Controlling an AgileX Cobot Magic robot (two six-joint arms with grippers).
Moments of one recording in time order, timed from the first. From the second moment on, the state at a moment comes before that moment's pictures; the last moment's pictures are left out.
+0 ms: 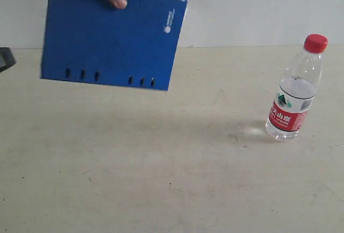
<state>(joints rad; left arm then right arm) 0.18 0.86 -0.42 -1.74 0.45 1.46 0.42 0.41 -0.91 -0.03 1.11 -0.13</state>
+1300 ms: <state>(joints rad) 0.18 0.08 -0.33 -0.17 0.18 0.15 0.42 0.41 -0.91 -0.13 1.15 -0.16</state>
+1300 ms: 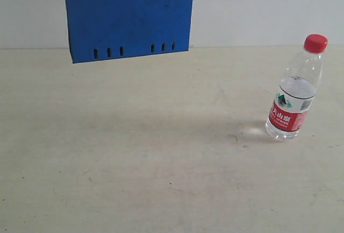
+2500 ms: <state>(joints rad) 0.18 0.08 -0.08 -0.03 0.23 0.02 0.42 0.17 -1.05 -0.12 1.15 -0.10</state>
